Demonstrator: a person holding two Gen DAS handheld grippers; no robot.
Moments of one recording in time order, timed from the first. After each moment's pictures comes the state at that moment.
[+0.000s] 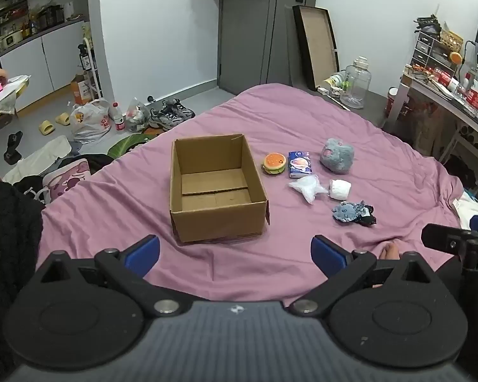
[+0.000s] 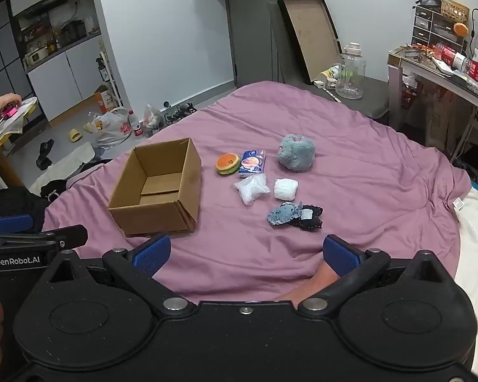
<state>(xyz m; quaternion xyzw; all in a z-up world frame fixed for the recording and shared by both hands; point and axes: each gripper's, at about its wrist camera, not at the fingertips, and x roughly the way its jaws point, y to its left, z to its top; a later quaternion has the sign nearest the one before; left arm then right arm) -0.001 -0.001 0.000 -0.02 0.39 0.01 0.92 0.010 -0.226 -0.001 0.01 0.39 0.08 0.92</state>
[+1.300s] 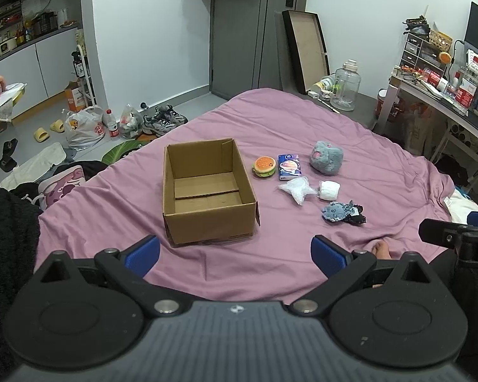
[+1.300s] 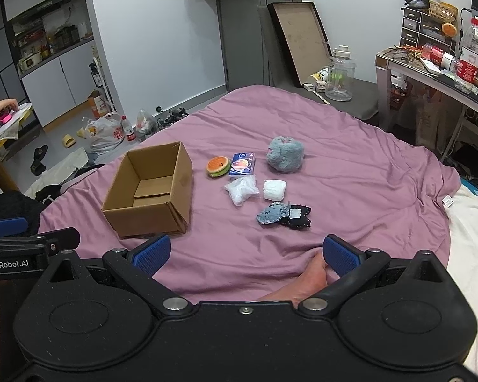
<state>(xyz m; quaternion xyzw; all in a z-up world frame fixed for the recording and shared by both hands) -0.011 -0.010 0.010 -0.02 0.39 0.00 0.92 0.002 -0.232 0.004 0.01 0.38 0.07 0.92</state>
